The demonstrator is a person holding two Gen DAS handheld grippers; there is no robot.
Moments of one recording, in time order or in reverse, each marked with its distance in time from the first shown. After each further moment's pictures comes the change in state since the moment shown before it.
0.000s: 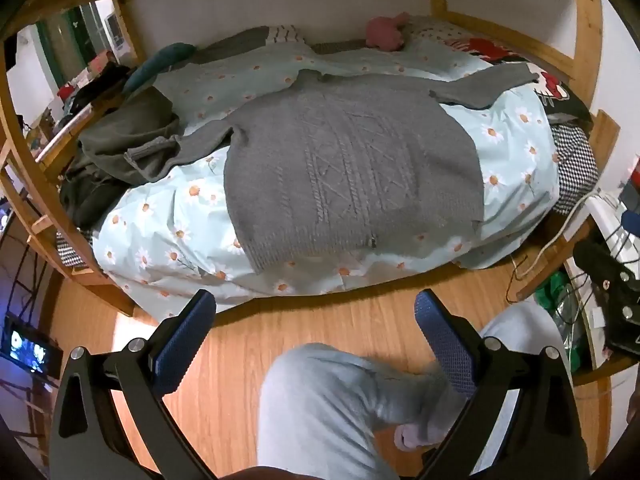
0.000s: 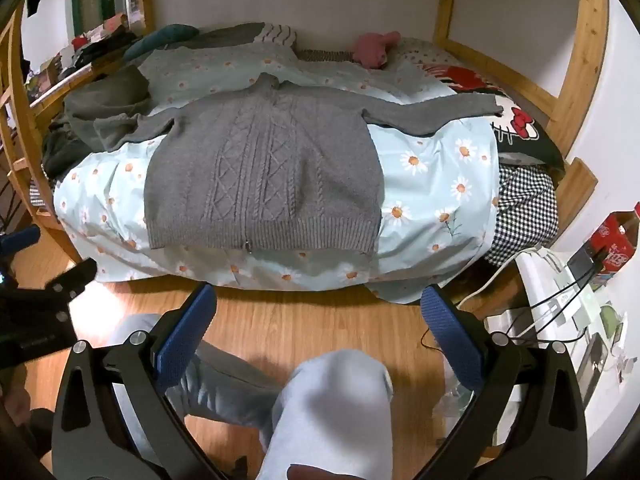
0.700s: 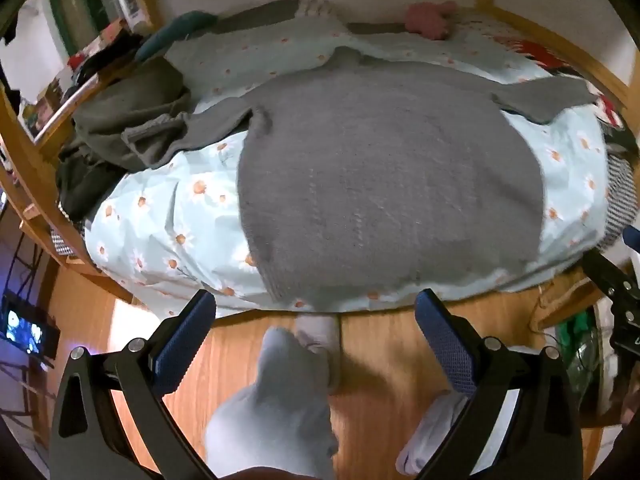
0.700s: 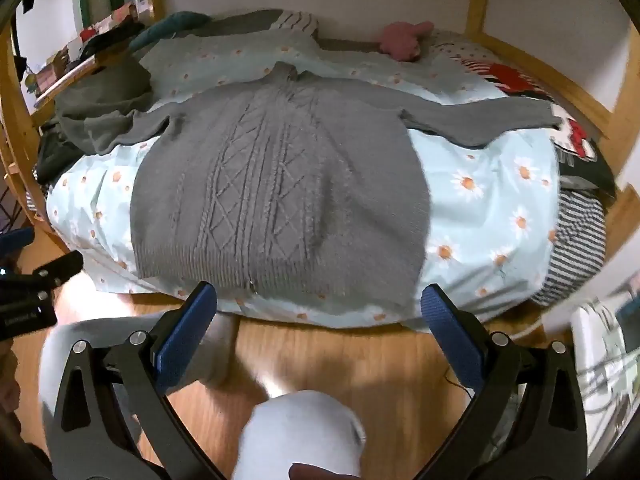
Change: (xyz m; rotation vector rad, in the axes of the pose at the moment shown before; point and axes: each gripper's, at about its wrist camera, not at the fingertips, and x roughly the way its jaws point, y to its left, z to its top) left arm 0.111 0.045 0.057 -0.083 0.125 0.051; right arm 0.130 0.022 0.074 -0.041 0.039 0.080
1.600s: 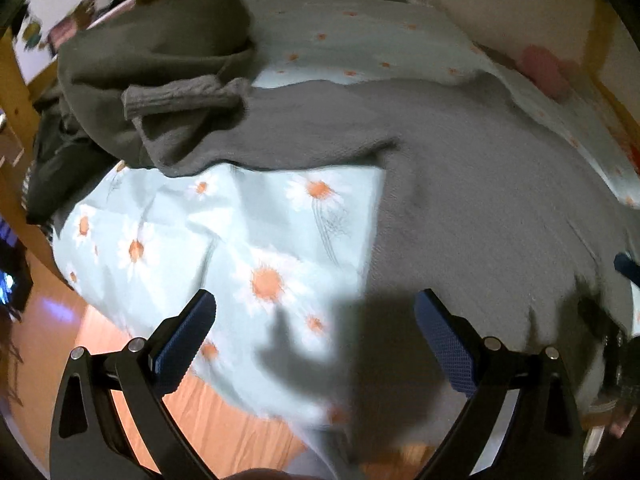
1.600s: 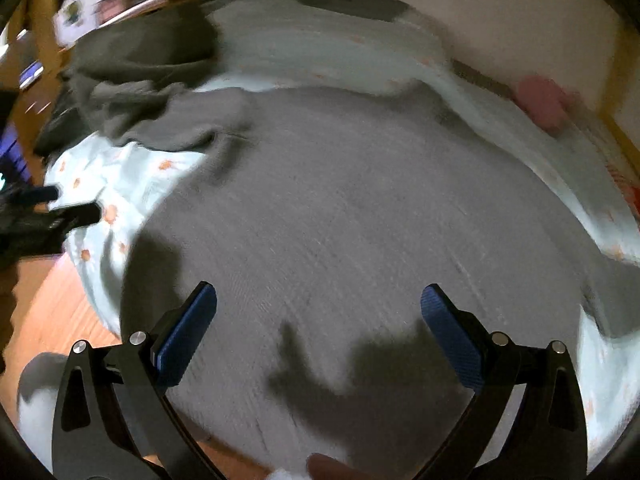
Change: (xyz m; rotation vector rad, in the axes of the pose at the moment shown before) left arm 0.193 0.174 0.145 -0.302 0.043 0.000; right arm 0.207 0.169 0.182 -0.363 0.003 0.192
